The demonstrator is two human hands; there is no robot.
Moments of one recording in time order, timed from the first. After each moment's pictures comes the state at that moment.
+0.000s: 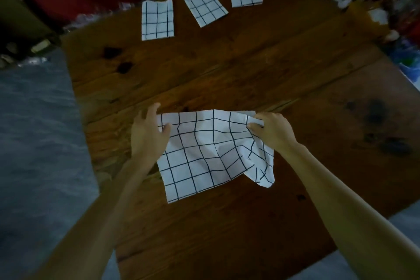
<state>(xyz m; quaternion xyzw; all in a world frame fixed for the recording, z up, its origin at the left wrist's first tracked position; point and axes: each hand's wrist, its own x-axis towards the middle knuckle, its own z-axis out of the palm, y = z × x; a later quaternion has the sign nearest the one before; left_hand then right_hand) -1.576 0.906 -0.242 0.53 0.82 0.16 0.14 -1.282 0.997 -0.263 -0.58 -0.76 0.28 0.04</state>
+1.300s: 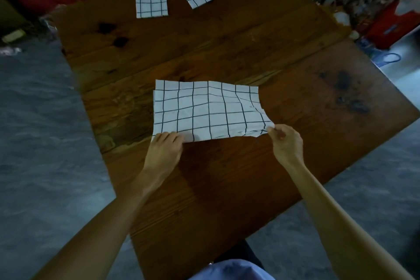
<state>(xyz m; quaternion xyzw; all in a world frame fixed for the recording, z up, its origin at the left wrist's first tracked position) -1.545 0.767 -0.285 0.76 0.64 0.10 0.03 -1.240 0.832 -0.257 -0.75 -0.54 0.34 0.19</state>
